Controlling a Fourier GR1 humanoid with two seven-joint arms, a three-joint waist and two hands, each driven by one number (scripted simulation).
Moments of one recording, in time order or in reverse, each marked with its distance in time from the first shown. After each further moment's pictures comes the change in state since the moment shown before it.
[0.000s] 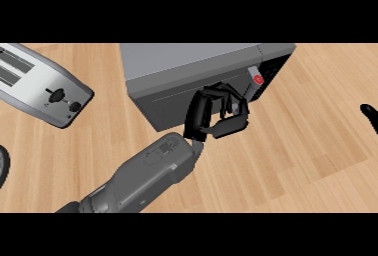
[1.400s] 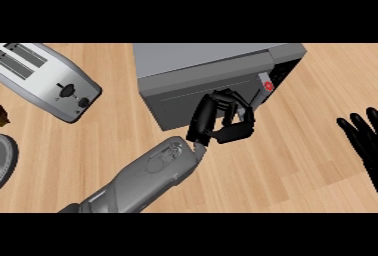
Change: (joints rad) left arm 0.014 0.000 -0.008 -0.054 -0.214 0.007 0.272; right arm 0.085 0.092 0.044 0.066 0.179 0.024 -0.122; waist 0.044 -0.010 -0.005
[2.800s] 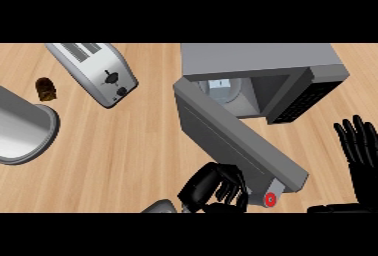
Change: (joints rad) left arm 0.451 0.012 -0.123 -0.238 -0.545 -0.335 0.149; right arm 0.051 0.138 -0.045 0.226 0.314 -0.202 -0.206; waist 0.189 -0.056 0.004
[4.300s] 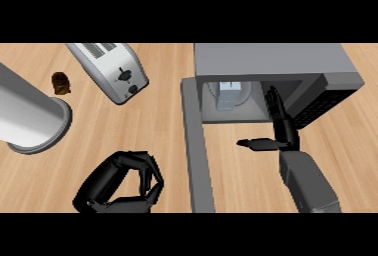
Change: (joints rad) left arm 0.456 0.006 0.713 -0.612 -0.221 -0.688 0.093; right arm -0.707 0.090 -0.093 1.249 0.308 -0.305 -0.481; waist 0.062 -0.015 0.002
